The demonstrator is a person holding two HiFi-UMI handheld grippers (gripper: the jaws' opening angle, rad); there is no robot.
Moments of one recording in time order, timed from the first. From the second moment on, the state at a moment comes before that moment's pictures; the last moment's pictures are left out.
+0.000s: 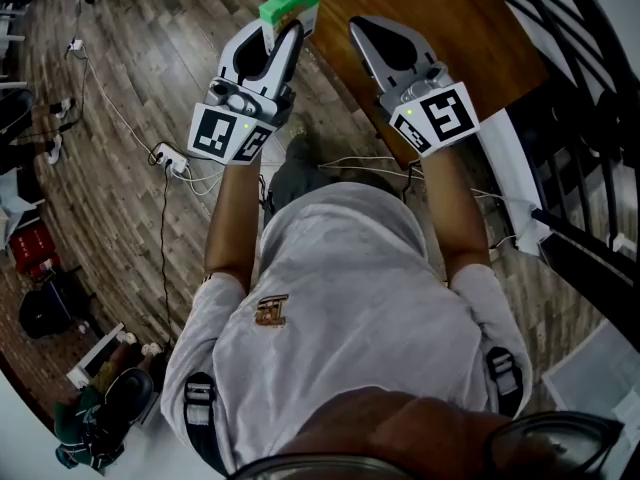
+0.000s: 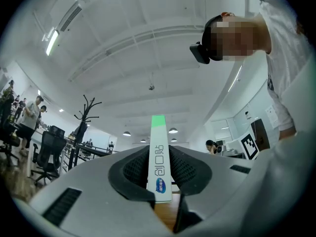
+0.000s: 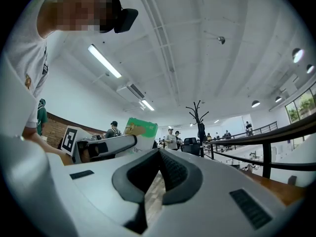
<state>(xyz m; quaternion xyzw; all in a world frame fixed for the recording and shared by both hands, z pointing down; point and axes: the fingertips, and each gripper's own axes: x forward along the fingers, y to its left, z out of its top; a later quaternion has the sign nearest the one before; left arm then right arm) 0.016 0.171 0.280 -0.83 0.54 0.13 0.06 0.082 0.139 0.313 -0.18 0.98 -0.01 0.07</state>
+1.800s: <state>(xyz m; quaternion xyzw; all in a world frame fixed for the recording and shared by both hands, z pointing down) -0.192 -0.071 0.288 -0.92 0.38 0.08 0.04 -0.113 -0.080 0.314 -0.35 0.94 0.00 -0.02</state>
